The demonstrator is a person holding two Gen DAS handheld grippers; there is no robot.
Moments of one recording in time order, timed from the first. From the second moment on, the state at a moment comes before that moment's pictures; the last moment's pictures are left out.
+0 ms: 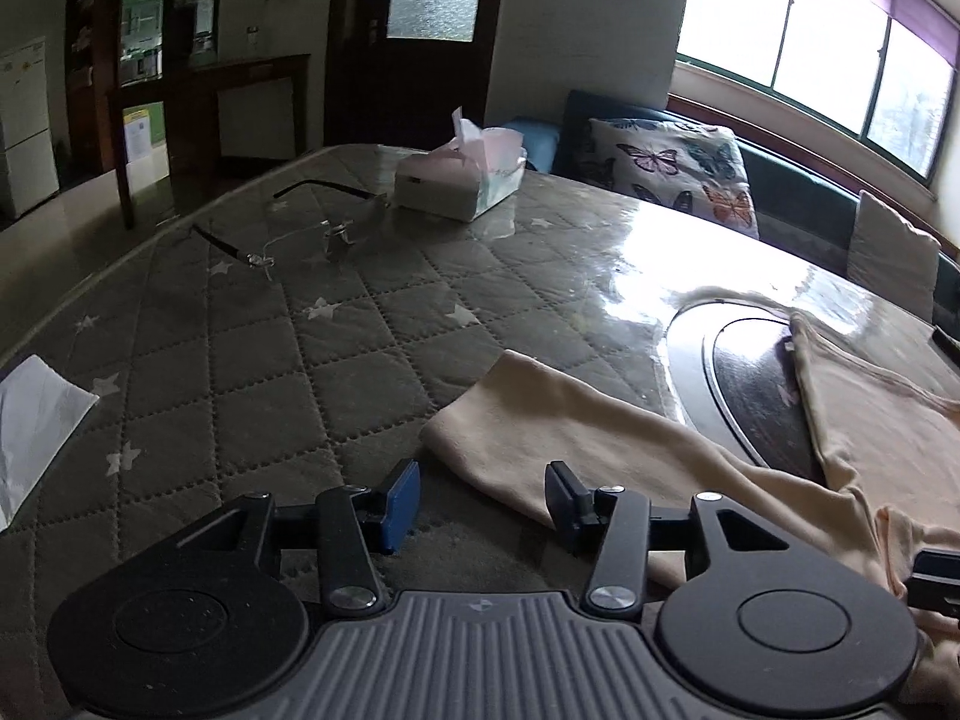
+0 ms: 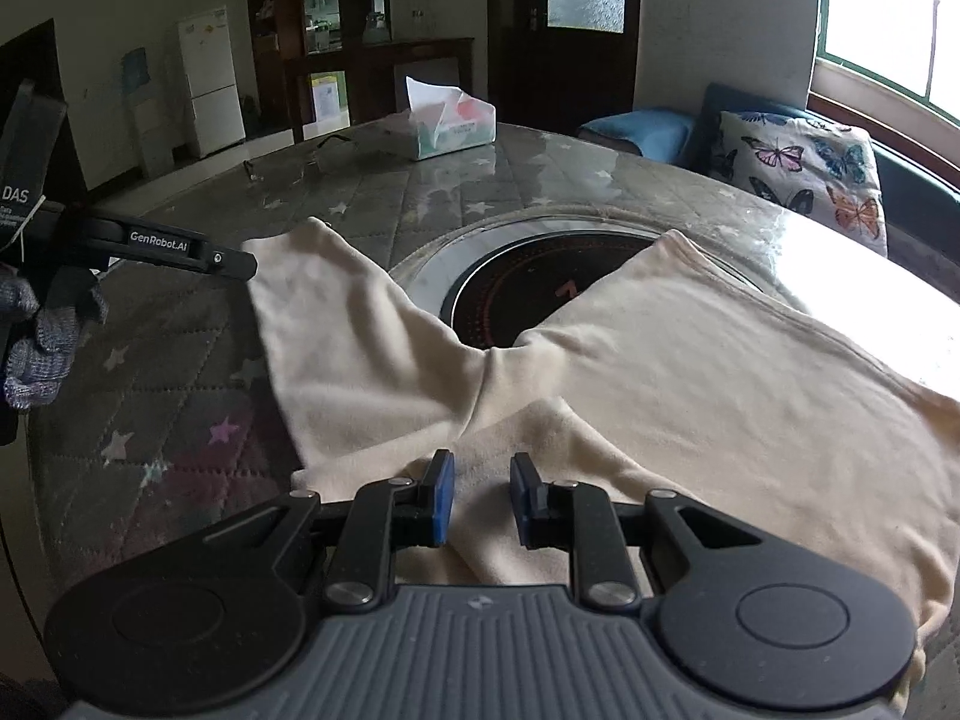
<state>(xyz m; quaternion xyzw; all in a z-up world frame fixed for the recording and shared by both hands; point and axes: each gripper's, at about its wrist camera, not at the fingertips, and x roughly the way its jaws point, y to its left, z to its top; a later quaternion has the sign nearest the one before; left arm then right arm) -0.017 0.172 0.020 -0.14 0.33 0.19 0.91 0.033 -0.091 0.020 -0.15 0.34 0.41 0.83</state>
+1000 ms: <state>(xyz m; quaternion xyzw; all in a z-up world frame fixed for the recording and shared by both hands) 0.019 -0.008 0.122 -0.08 0.24 -0.11 0.96 0.032 -0.202 0.044 -0.05 0.33 0.30 0.89</state>
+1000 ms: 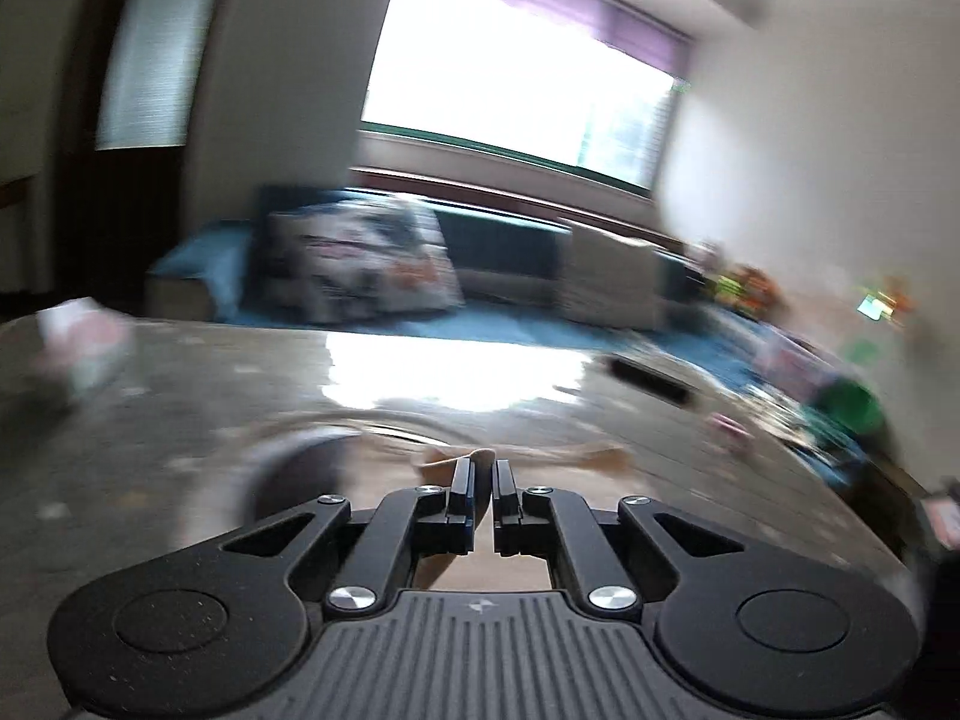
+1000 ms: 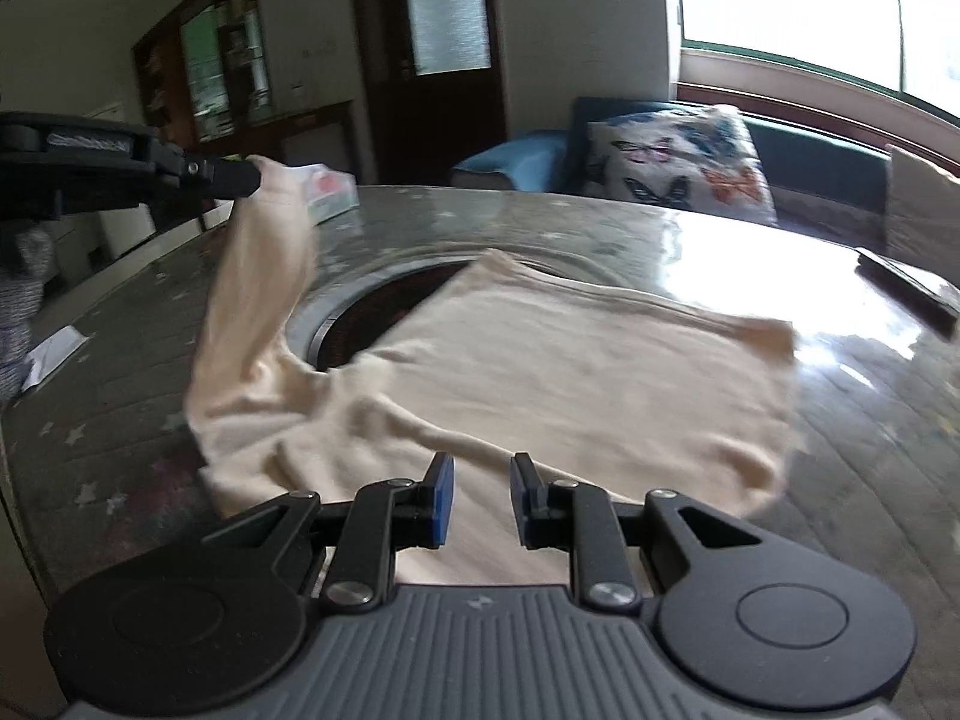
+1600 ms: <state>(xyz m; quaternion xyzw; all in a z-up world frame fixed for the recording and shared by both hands) 0.002 -0.029 0.080 -0.01 0.30 -0.16 0.94 0.033 -0.258 0.032 0.03 0.36 0.26 0.89</state>
